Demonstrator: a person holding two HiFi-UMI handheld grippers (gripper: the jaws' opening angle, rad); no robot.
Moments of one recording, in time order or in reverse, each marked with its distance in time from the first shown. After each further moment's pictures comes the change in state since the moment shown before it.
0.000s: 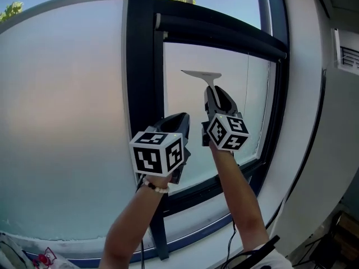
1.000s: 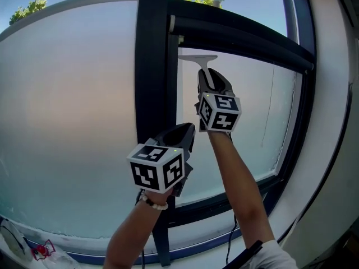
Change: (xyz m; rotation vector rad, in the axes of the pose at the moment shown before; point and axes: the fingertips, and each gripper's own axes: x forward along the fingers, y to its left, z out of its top) left arm 0.006 0.030 -0.001 0.030 -0.025 0.073; right arm 0.119 0.040 0.000 -0.087 -0.012 0.112
